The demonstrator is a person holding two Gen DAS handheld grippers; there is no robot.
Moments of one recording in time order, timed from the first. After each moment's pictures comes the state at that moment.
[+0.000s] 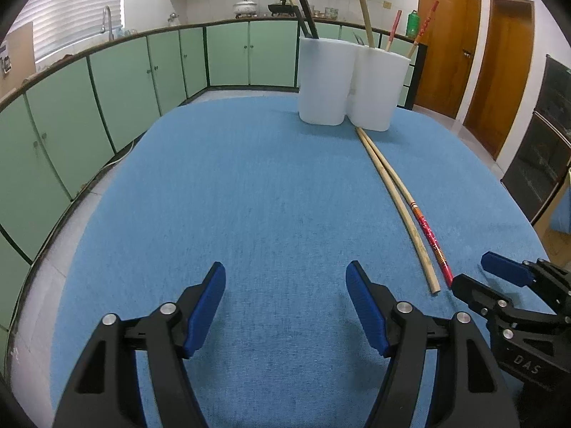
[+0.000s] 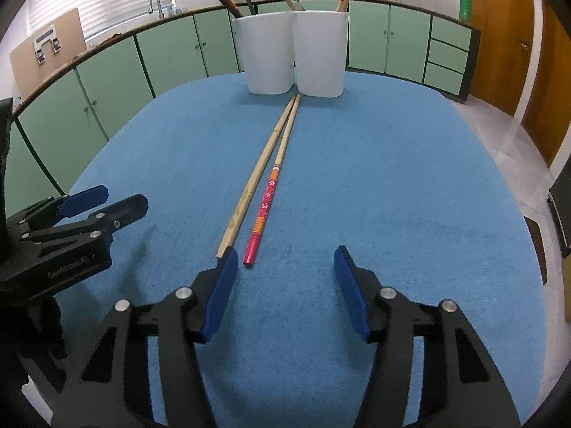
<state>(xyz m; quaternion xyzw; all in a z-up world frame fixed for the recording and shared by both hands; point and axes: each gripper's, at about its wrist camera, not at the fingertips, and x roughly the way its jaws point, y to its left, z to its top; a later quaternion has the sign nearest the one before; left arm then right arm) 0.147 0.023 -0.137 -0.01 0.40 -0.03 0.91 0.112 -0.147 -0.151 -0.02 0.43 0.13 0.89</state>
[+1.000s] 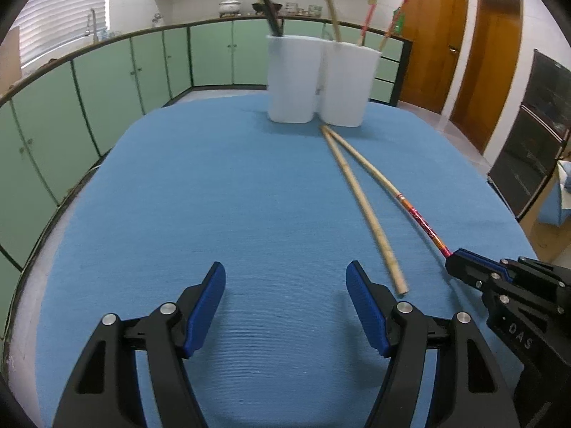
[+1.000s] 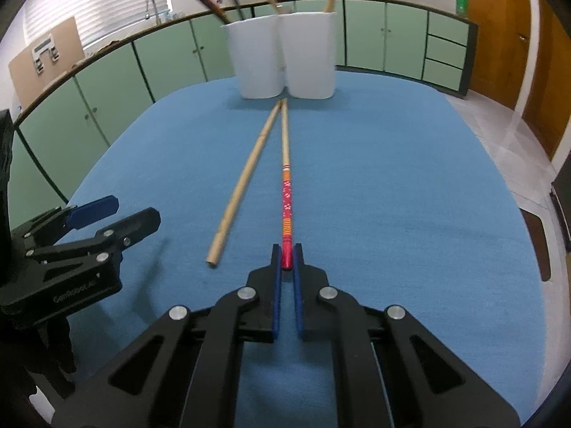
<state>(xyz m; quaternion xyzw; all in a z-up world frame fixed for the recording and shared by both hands) 0.147 -0.007 -0.136 -0.01 0.41 -0.06 0.91 0.116 -0.180 -0.145 0.00 0.43 0.13 0.89</state>
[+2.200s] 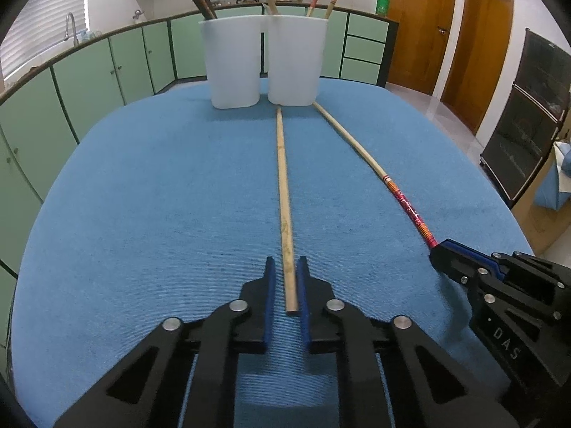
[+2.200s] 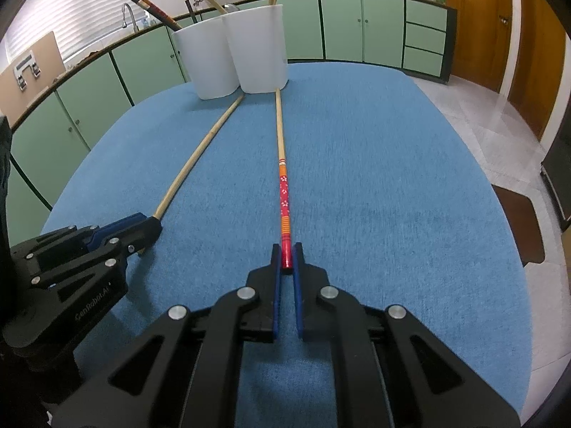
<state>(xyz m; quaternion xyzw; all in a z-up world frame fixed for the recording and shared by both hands) 0.157 -0.066 -0.146 0.01 0.43 -0.07 0.90 0.121 -0.216 -0.156 0.01 0.44 0.10 0.89</state>
